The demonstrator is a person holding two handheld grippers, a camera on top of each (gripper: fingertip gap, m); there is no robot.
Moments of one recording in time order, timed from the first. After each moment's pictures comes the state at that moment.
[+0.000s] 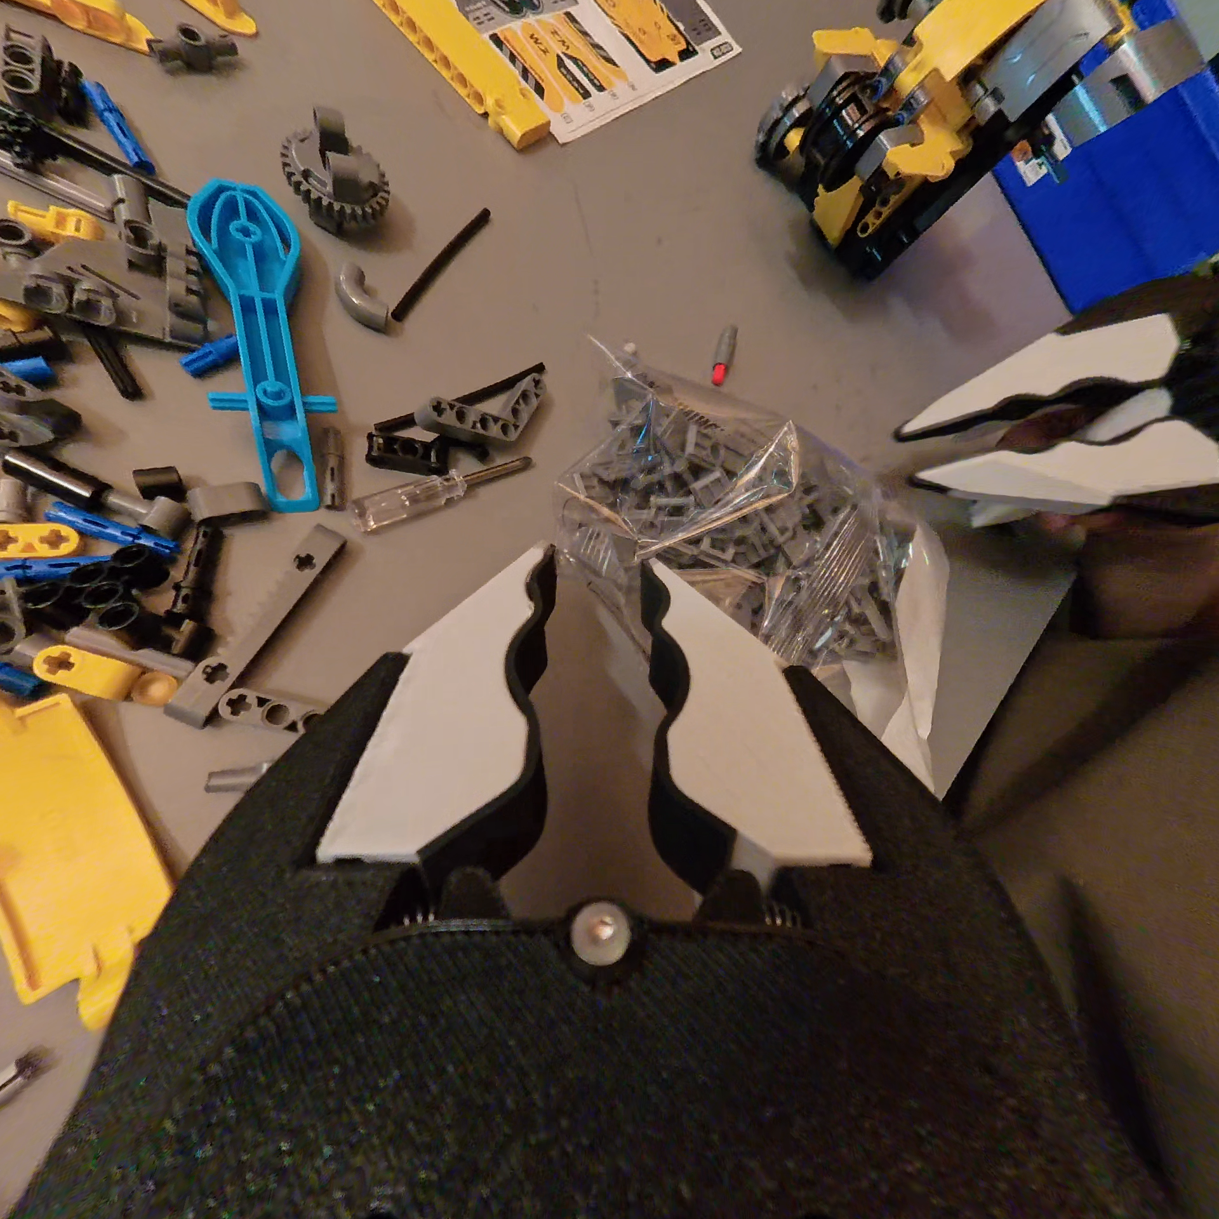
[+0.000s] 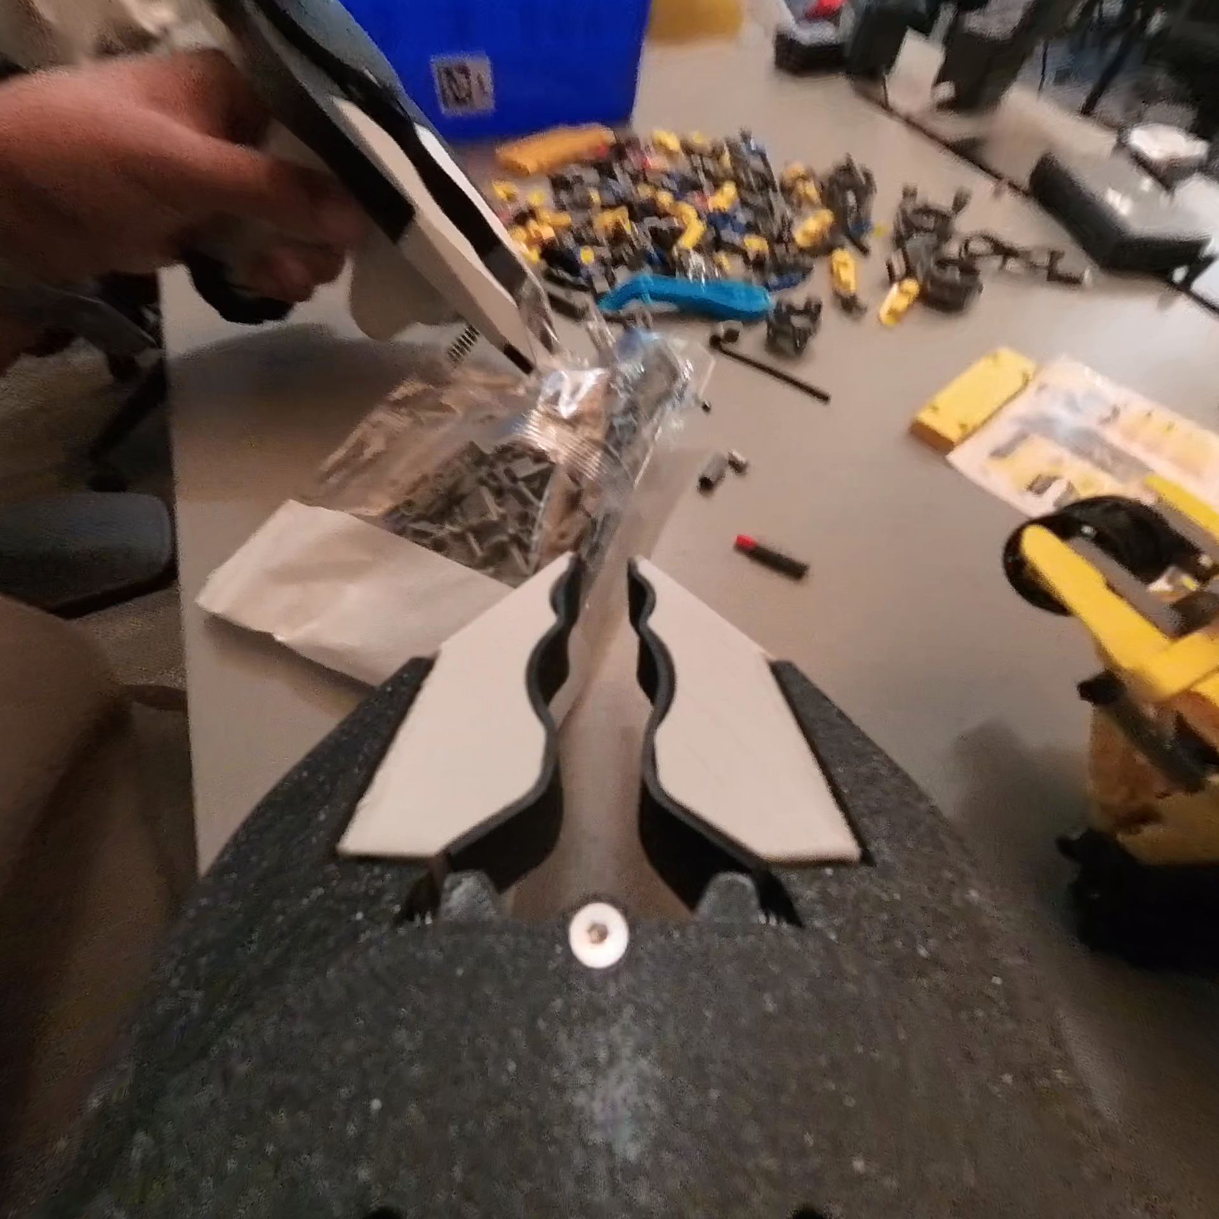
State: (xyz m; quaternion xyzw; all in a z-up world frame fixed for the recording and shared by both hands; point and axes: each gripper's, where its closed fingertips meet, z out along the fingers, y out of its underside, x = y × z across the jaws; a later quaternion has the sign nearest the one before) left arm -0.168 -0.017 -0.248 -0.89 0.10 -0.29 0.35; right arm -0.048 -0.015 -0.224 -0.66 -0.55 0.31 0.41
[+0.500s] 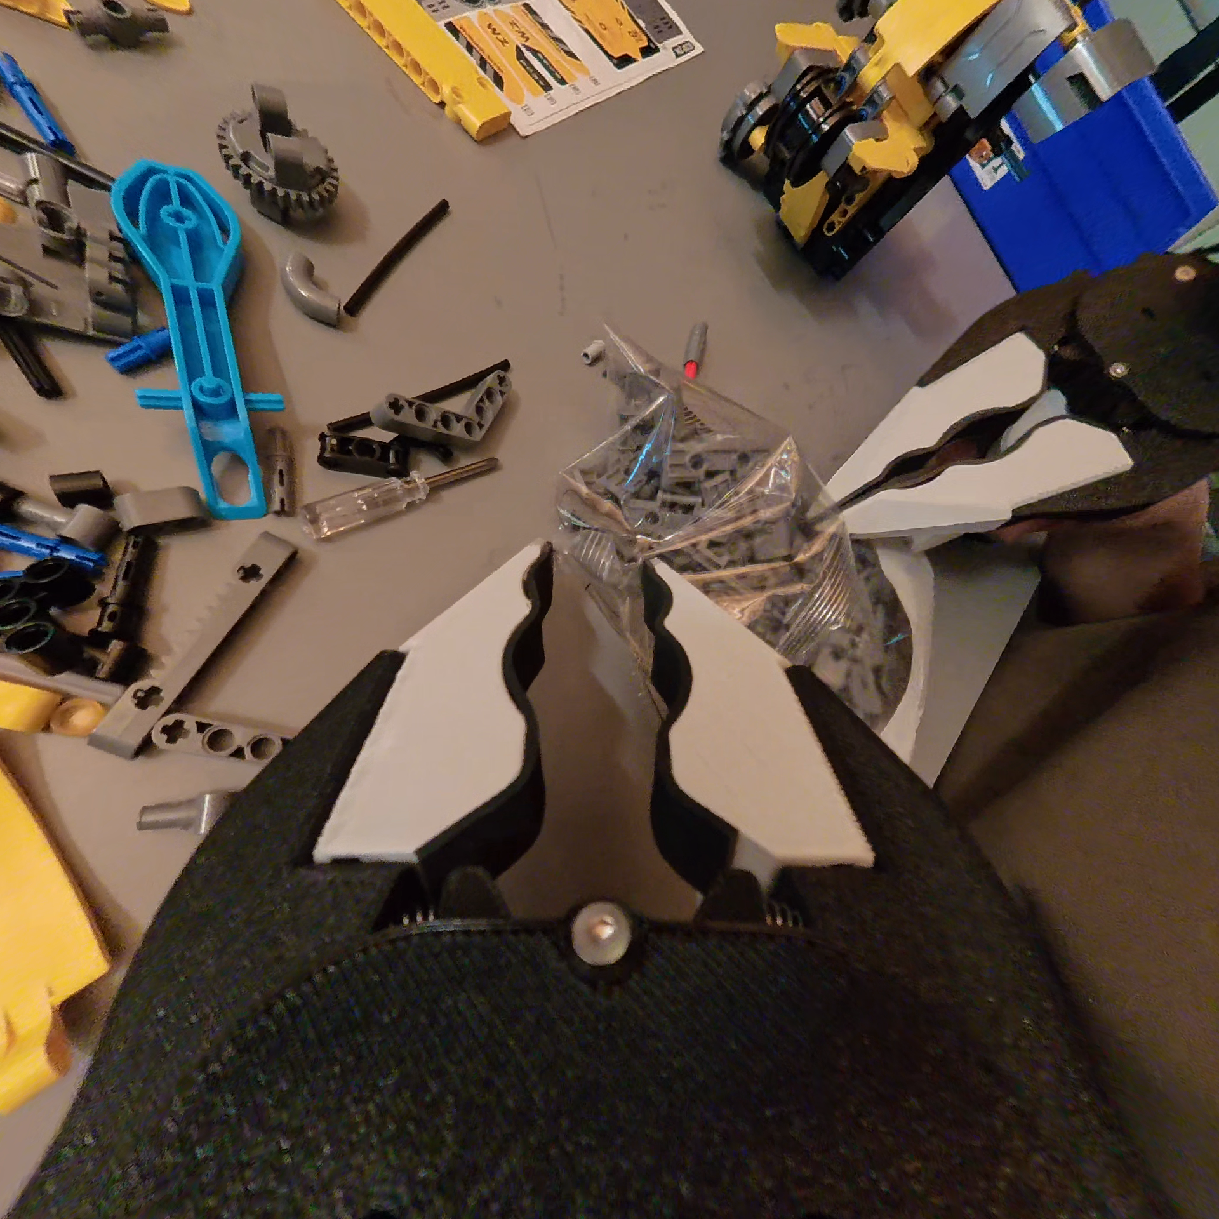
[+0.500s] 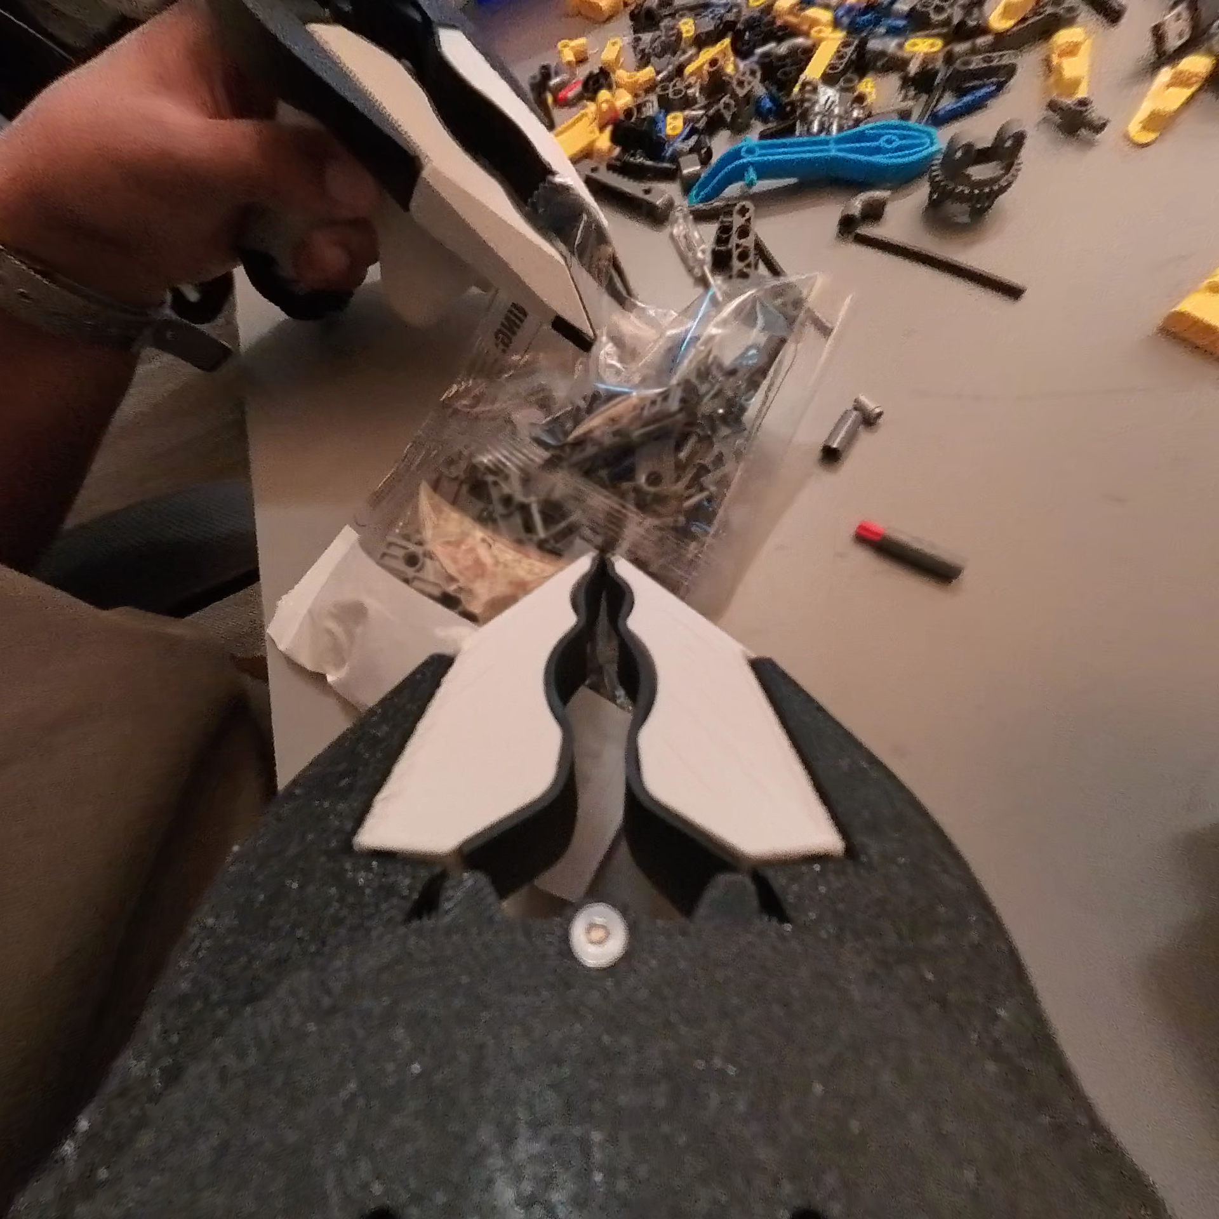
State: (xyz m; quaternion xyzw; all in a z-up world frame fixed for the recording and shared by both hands) left arm -0.157 -0.018 -0.249 -0.88 0.10 -0.31 0.35; right arm -0.073 -0.032 -0.248 -0.69 -0.56 0.36 0.28
